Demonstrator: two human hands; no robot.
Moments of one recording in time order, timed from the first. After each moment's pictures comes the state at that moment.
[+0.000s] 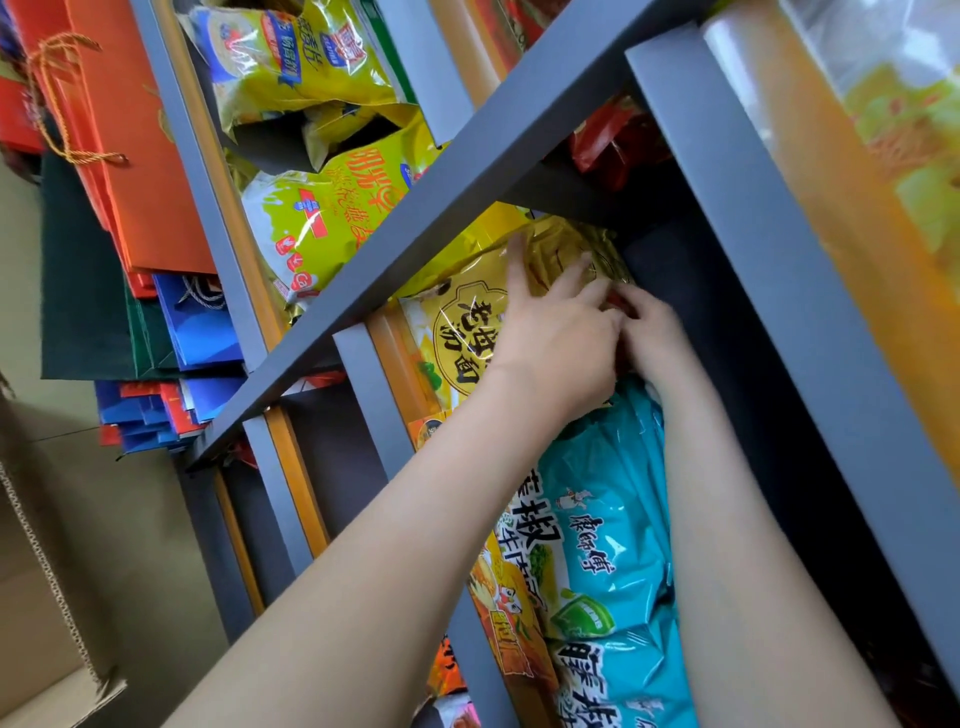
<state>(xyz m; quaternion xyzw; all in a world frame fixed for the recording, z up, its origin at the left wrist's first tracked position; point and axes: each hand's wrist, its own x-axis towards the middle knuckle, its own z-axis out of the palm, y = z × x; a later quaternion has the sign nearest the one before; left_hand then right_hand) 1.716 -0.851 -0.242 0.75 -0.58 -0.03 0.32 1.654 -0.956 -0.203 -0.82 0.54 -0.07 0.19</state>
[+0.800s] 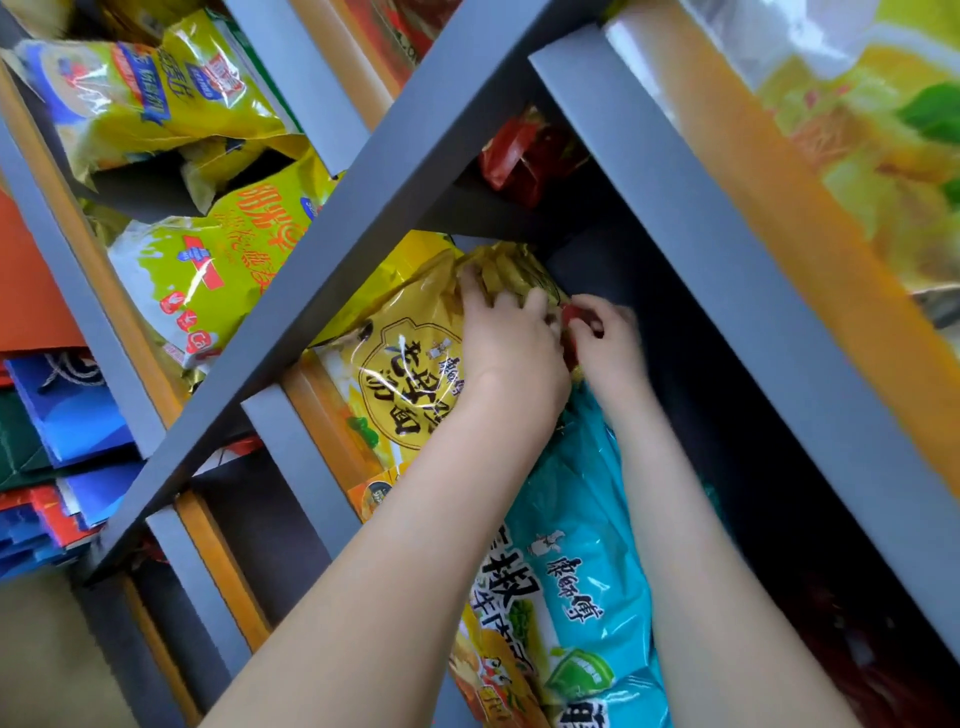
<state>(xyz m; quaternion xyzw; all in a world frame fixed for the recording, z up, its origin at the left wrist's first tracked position) 1.716 -0.889 -0.239 0.77 -0.61 -0.03 0.19 1.635 -0.984 -0.221 -0.78 0.59 -0.19 0.08</state>
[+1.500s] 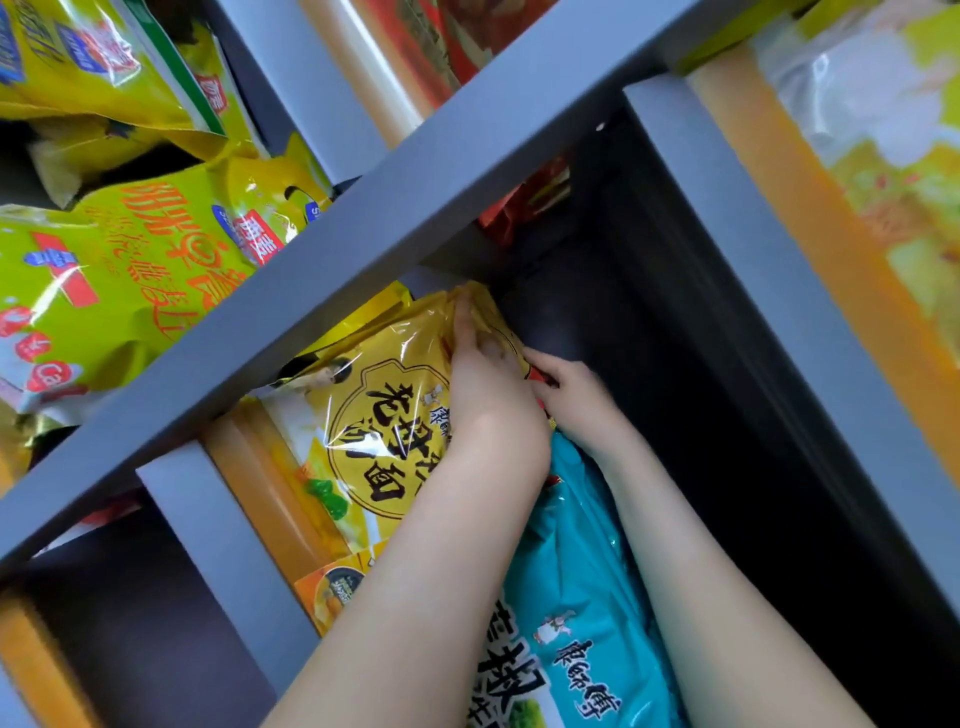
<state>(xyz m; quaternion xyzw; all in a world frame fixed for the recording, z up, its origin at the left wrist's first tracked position) 1.715 -0.923 -0.254 0.73 -0.67 0.01 0.13 1.625 -1.009 -0.214 -0.84 0.54 -0.04 -0.02</state>
